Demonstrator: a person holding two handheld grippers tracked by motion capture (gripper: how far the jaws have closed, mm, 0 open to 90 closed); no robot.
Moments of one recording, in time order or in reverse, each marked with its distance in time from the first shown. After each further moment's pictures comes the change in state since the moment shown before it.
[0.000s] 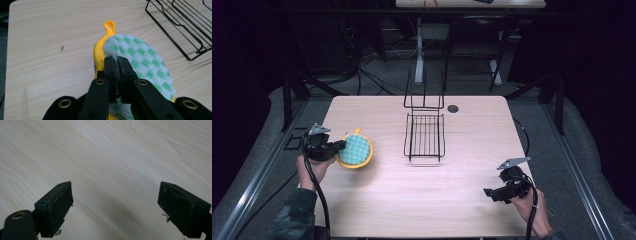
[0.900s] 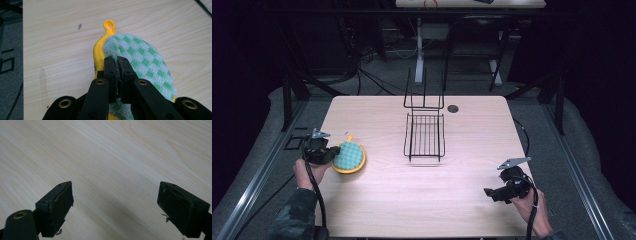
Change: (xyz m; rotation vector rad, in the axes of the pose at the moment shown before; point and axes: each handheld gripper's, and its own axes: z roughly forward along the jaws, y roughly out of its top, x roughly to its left) left arm 0.019 -0.019 0.015 0.103 0.111 0.016; right arm 0.000 0.000 -0.001 -0.004 -0.002 -0.001
